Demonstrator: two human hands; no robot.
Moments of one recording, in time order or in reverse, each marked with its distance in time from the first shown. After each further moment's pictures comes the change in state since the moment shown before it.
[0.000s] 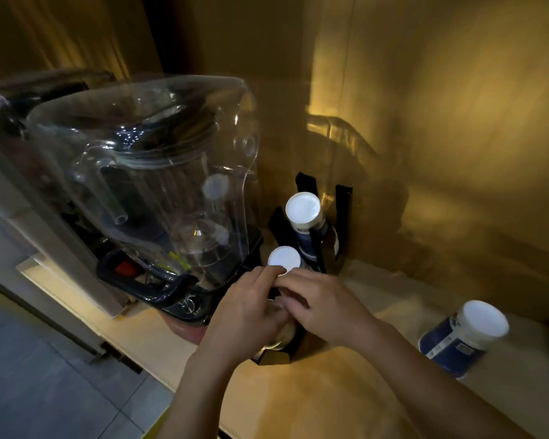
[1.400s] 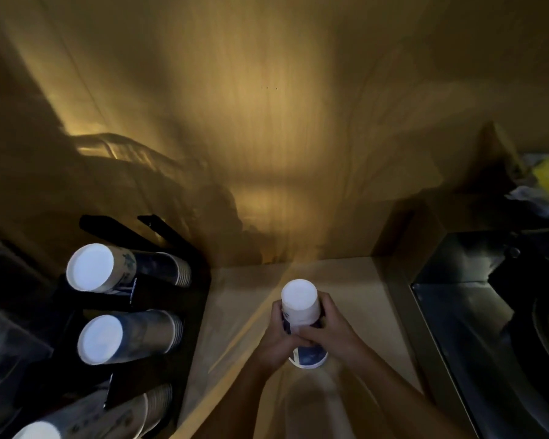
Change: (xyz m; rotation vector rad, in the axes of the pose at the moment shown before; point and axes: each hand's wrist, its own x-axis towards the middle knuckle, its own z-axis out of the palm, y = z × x) left_hand 0.070 0.086 0.267 -0.881 -0.720 -0.237; right_hand -0.185 0.146 -0.040 0.623 0.521 1.035
